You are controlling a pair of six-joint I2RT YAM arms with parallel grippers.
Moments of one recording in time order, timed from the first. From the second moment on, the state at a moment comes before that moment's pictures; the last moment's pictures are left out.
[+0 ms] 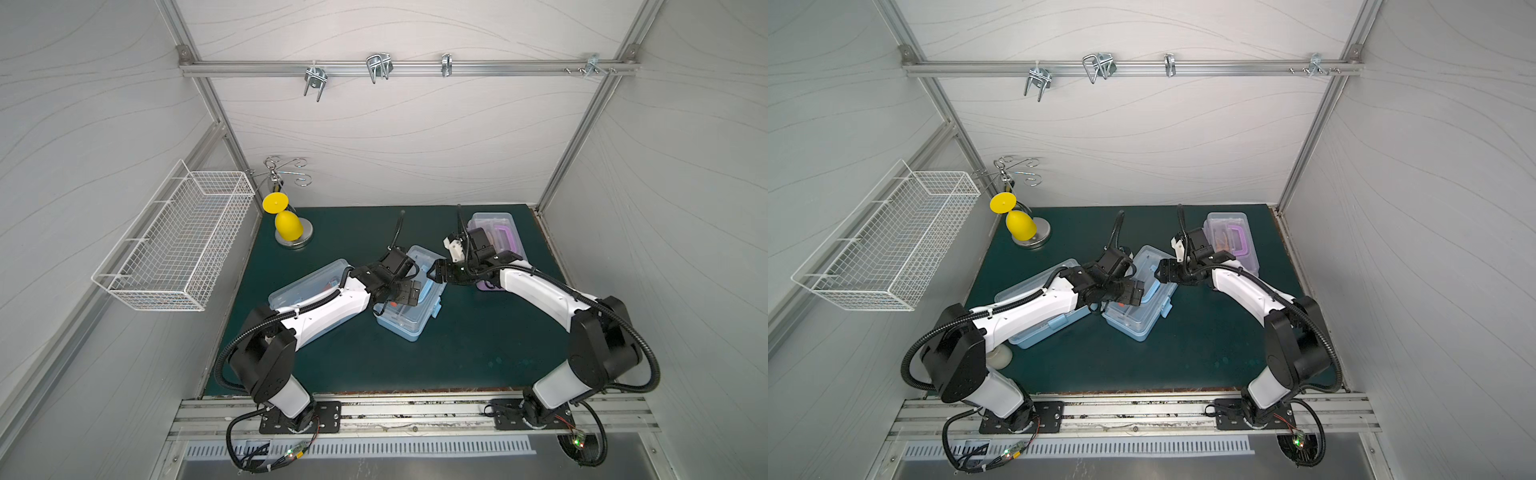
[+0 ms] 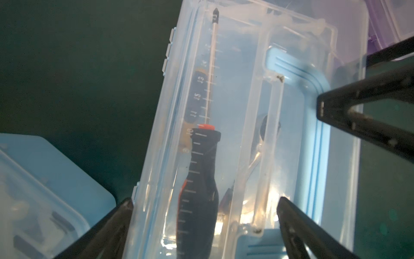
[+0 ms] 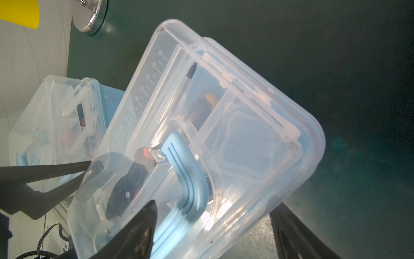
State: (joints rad) left arm -0.74 1.57 1.15 -0.58 -0.12 -0.43; right arm 0.51 1.56 1.12 -0.48 -0.33 0.41
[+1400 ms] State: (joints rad) left arm -0.75 1.45 1.01 -0.52 -0.17 -0.51; right arm 0.64 1.50 0.95 -0.44 -0.12 0.37
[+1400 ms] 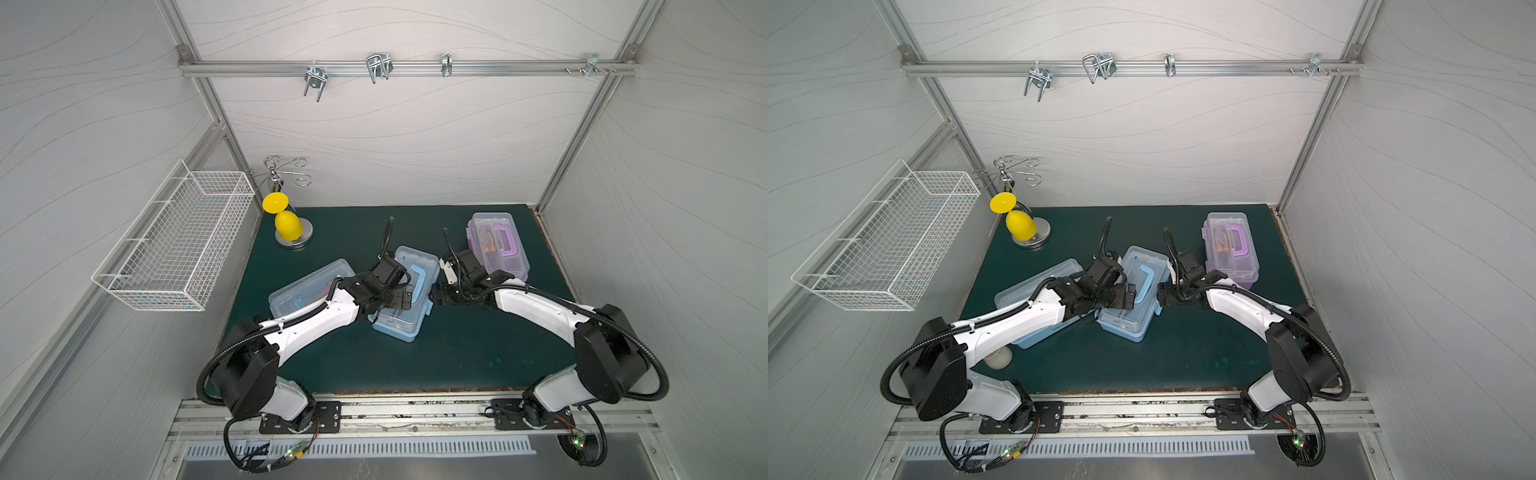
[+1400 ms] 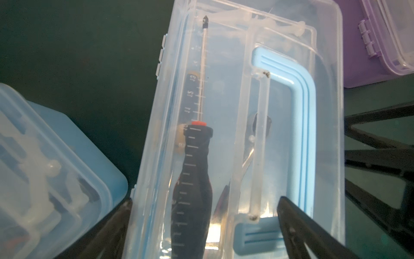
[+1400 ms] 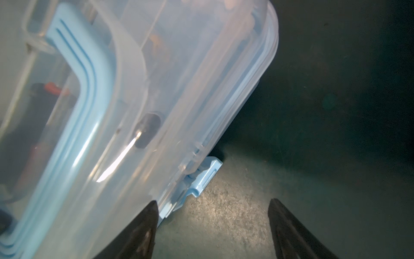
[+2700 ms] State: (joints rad) left arm -0.75 1.45 0.98 -0.49 -0.17 -0.53; right arm 0.85 1.57 0.56 0.20 0.22 0.38
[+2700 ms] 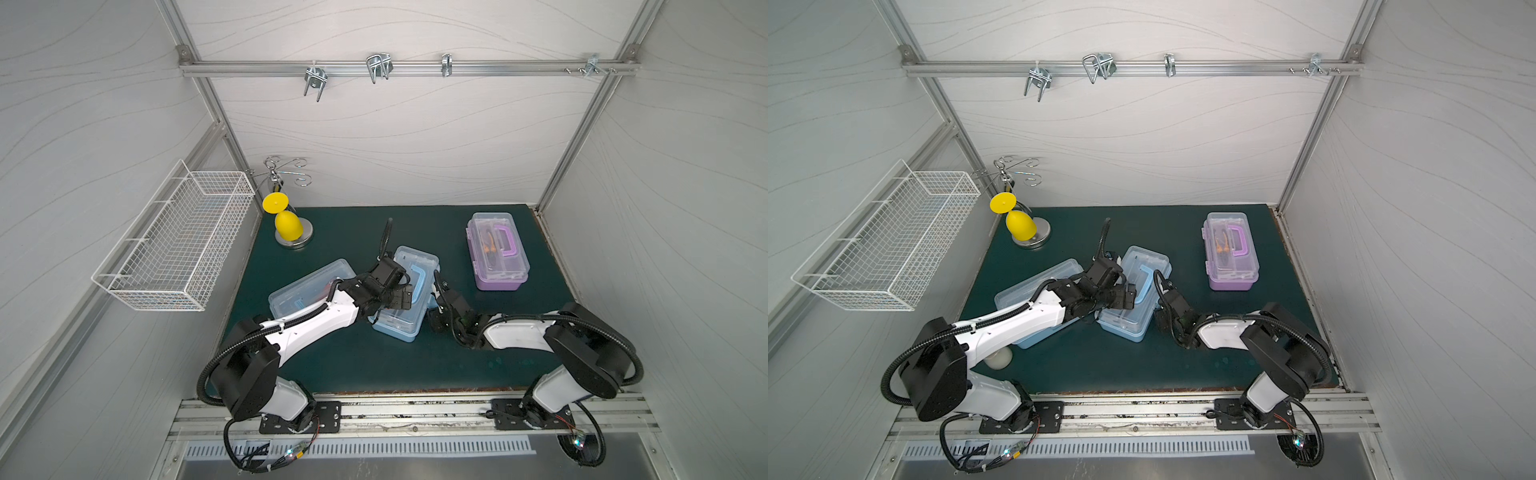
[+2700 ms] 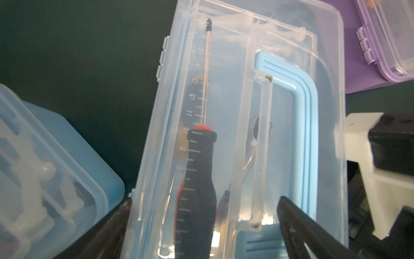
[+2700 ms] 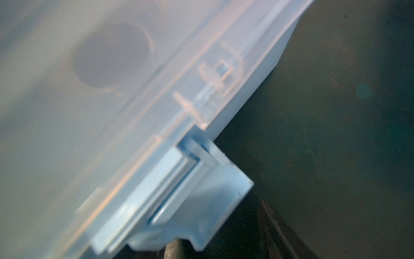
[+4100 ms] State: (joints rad) left arm -0.75 1.44 0.97 -0.47 -0.17 -0.53; right arm 0.73 1.30 0.51 0.13 0.20 0.38
